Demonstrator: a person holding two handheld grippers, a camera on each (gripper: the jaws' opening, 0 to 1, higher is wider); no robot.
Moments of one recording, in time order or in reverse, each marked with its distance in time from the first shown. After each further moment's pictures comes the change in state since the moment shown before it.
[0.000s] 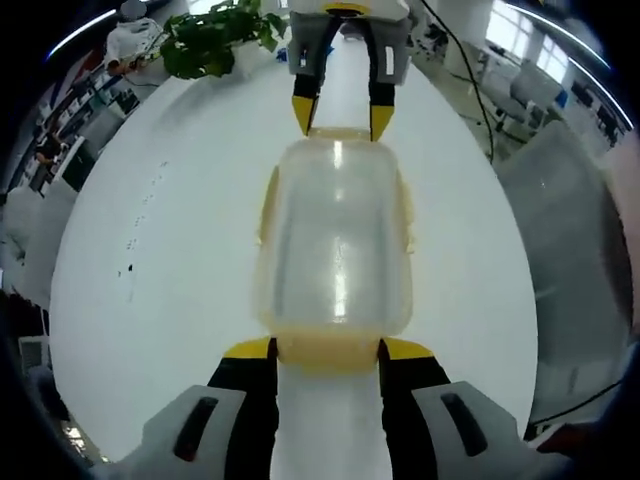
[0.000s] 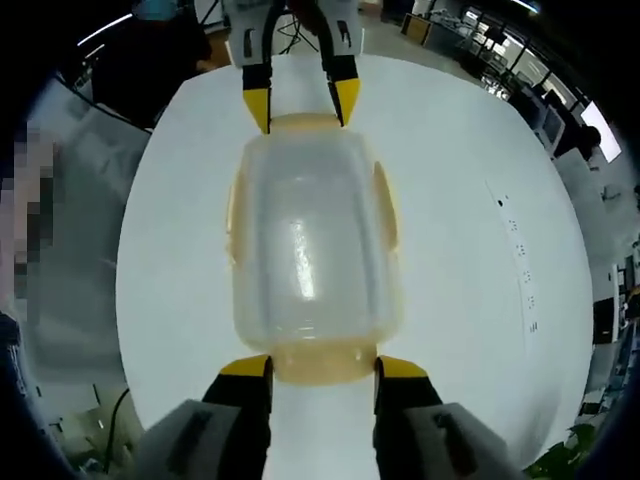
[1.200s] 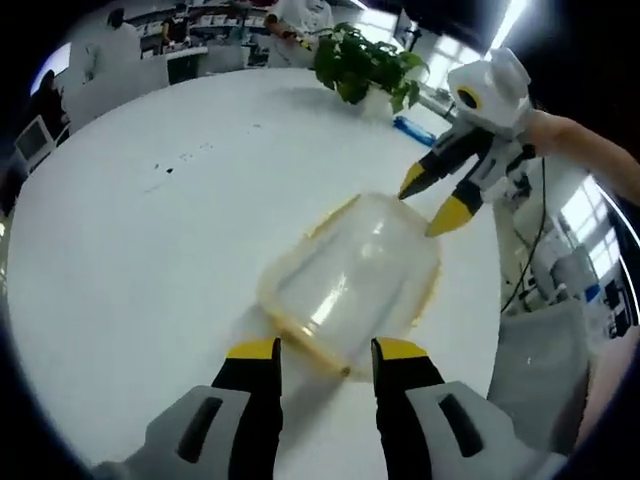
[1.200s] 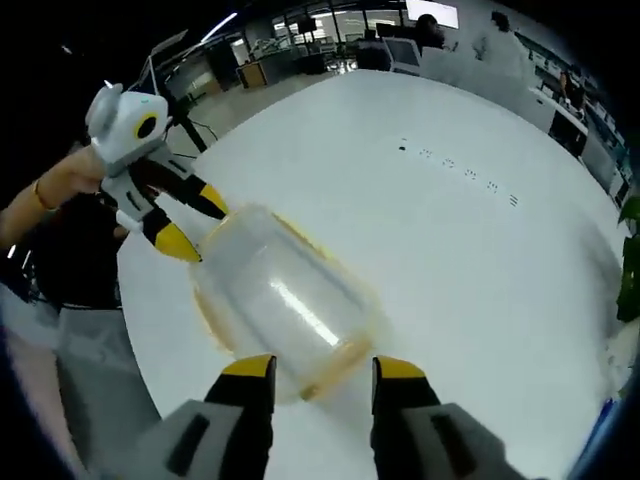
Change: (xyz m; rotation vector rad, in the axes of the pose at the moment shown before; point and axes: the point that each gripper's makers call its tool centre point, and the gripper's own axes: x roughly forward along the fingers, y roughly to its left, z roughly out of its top) left arm 0.003 -0.003 0.007 -0.673 -0.277 0.033; right arm -0.004 0.001 0.016 0.709 -0.286 -0.012
